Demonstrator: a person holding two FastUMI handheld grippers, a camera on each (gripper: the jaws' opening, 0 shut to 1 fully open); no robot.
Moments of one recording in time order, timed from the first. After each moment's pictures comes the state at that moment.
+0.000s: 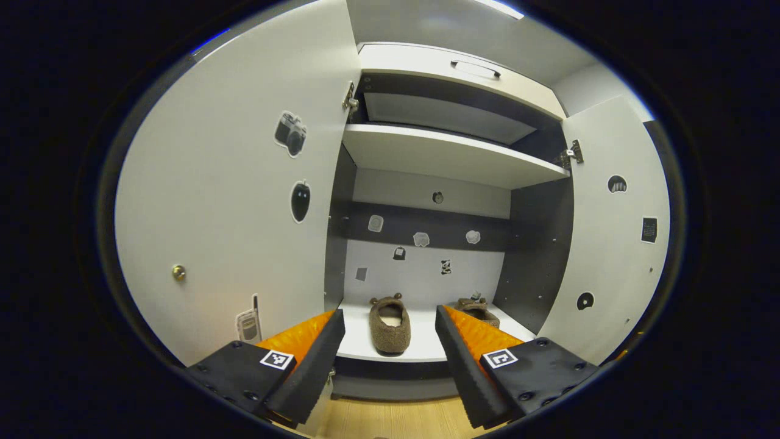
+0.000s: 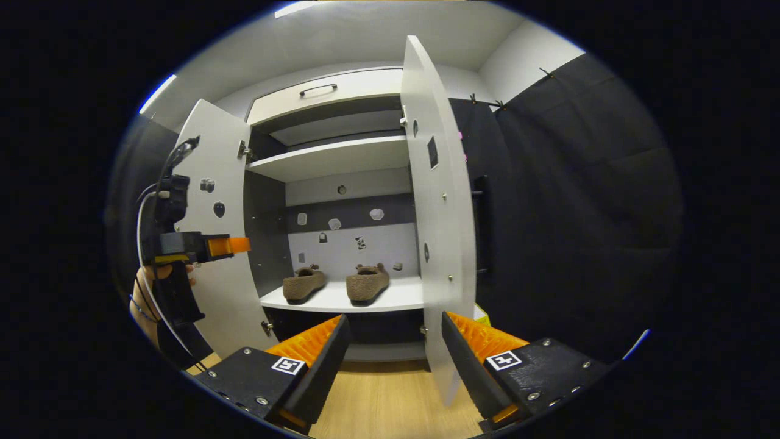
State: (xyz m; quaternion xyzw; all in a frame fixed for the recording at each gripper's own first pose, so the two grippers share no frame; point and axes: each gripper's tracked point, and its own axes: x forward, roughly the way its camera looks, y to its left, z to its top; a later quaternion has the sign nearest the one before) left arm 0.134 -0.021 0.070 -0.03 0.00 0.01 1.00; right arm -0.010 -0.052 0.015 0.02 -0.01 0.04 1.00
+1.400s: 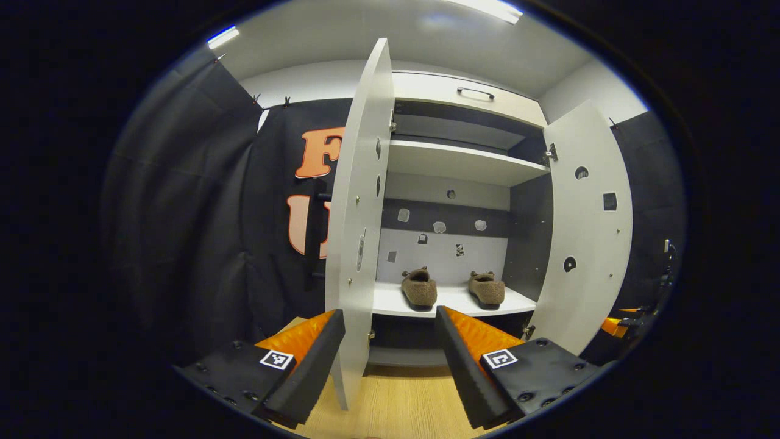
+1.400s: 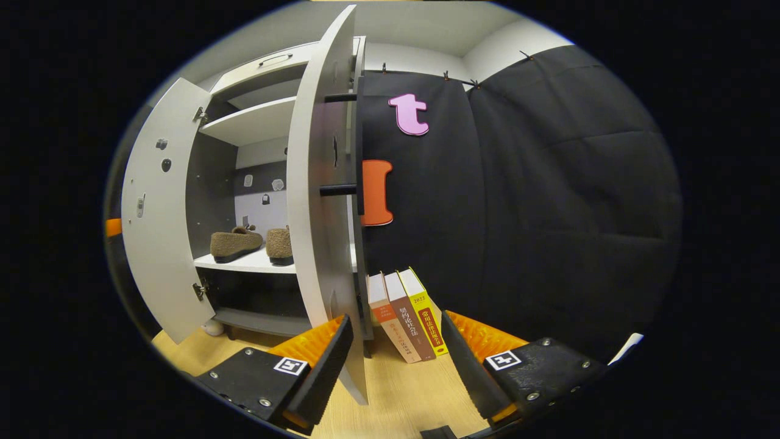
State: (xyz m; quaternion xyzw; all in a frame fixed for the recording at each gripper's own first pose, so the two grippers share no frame) left arm -0.010 0.025 0.014 -0.02 -0.01 0.04 1.00; right arm 0.038 -0.150 -0.070 0.00 0.03 -0.02 1.00
